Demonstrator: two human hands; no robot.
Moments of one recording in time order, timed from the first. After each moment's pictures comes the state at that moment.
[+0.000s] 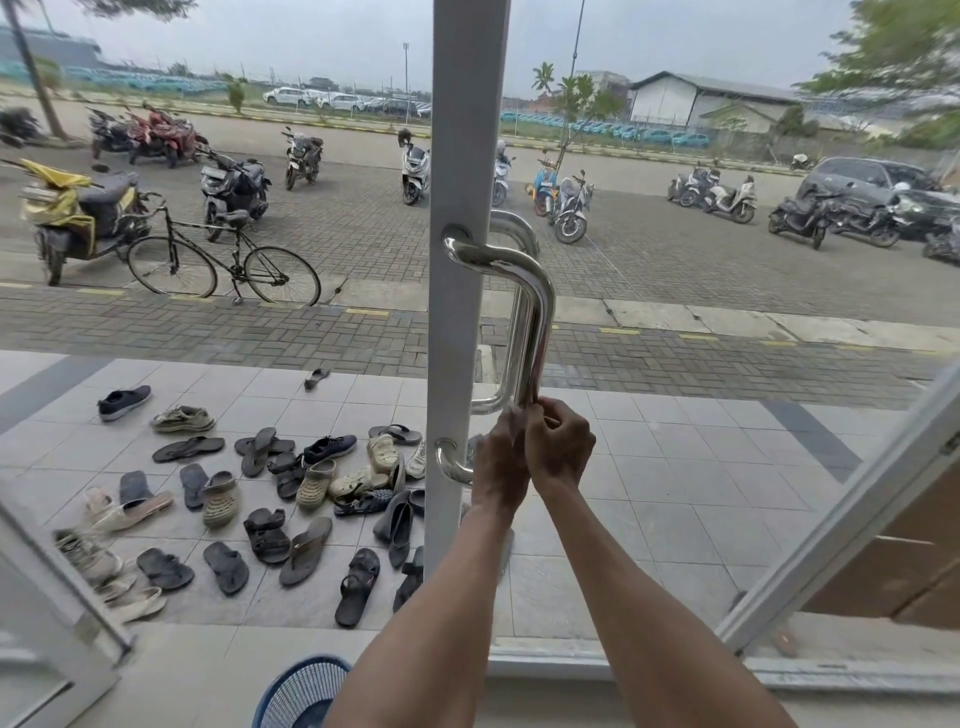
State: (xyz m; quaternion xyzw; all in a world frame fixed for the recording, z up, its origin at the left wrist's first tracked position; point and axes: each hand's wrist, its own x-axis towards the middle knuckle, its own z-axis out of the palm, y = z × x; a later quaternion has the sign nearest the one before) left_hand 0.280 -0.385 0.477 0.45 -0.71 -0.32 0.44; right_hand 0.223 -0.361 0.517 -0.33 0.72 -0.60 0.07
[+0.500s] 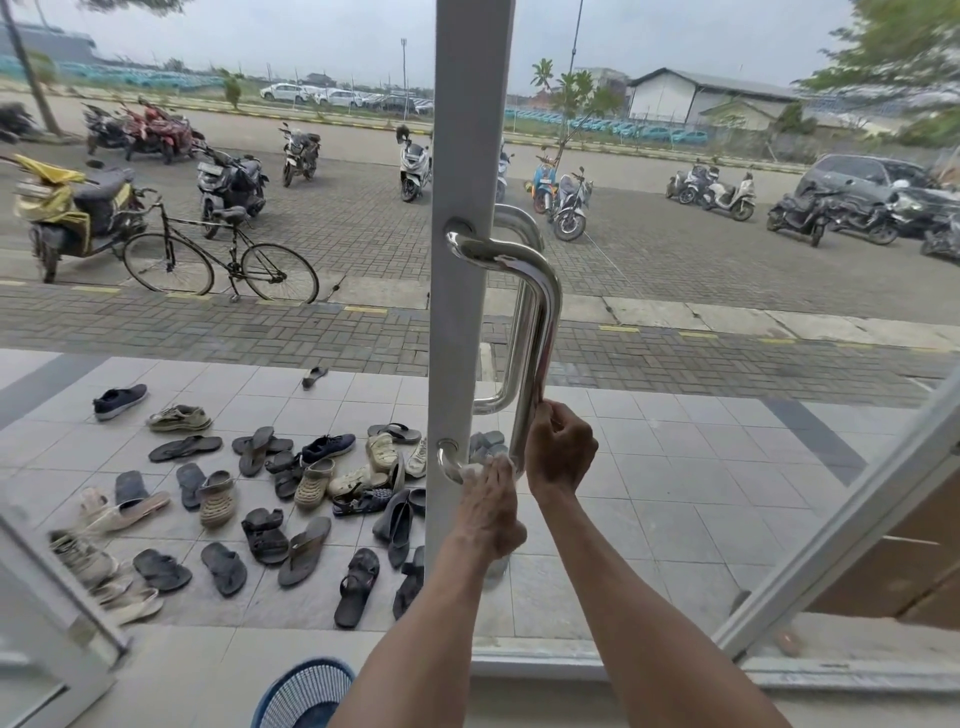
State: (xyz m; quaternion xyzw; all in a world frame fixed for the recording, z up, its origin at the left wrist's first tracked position) left_hand 0.305 -0.381 0.427 0.45 -0.88 -0.13 0.08; right_hand 0.226 -0.372 0.505 -0.29 0.72 -0.63 0.04
